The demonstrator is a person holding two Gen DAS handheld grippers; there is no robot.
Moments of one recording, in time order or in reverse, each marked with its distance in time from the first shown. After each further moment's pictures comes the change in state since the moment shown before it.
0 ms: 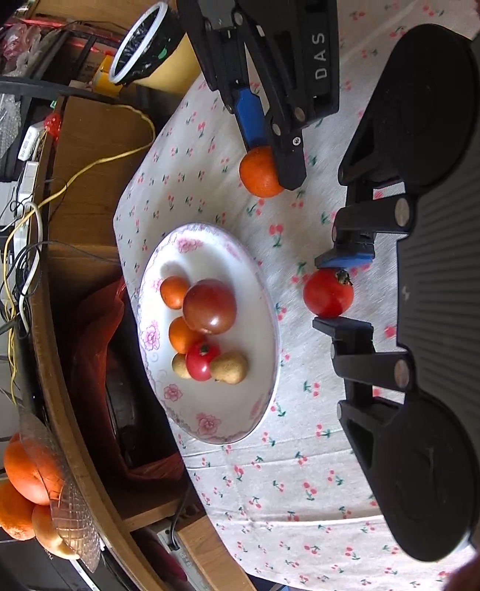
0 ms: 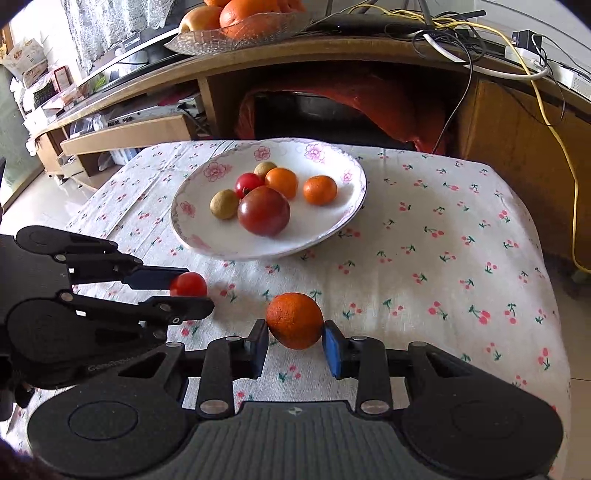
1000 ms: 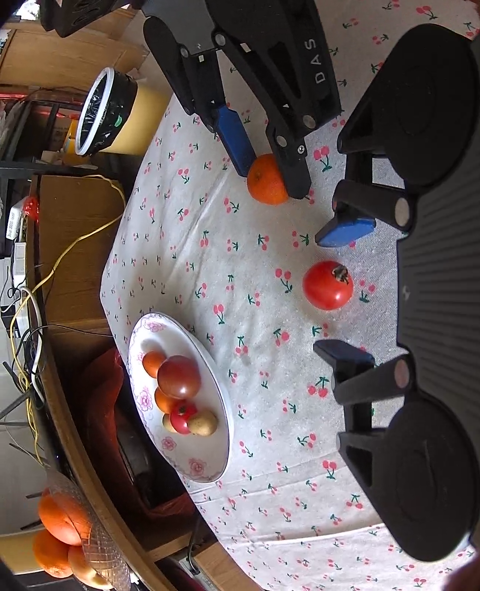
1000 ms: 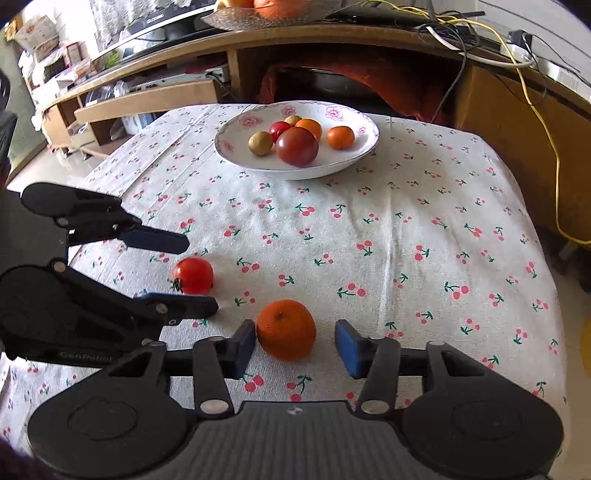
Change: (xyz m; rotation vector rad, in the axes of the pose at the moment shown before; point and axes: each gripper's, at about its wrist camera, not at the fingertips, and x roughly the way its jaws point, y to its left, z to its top) left arm -0.036 -0.032 -0.050 0.161 -0.021 -0.091; right arm -0.037 0.033 -0.062 -0.051 0.031 -0.039
